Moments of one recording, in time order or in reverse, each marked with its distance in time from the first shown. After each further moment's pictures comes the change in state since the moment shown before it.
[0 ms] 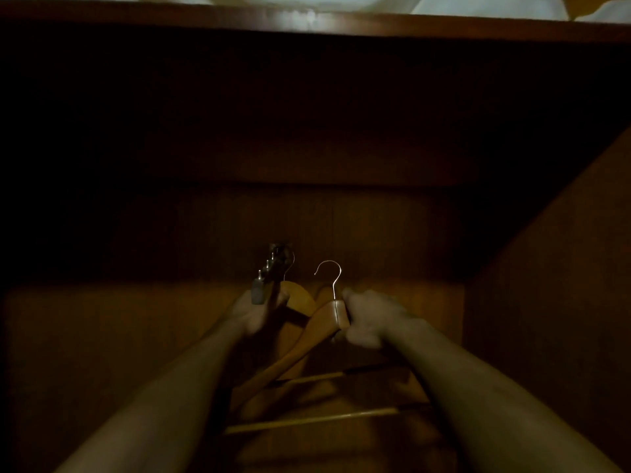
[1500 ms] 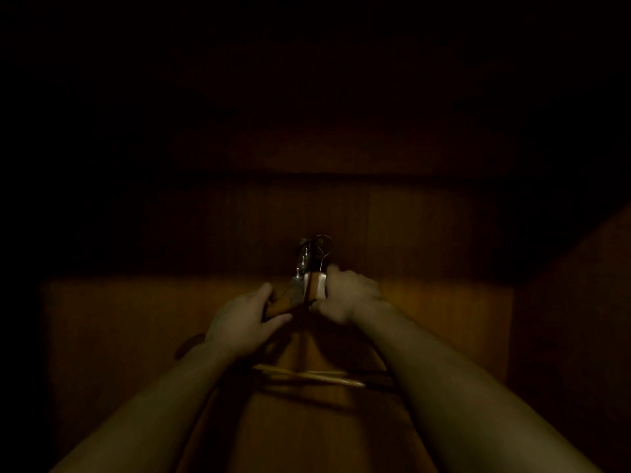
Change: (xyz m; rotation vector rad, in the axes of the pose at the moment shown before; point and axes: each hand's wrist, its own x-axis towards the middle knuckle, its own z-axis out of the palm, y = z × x) left_hand -0.010 -0.043 -0.037 0.615 0.267 0.534; right_hand 0.060 -0.074 0.003 0.141 0.065 0.016
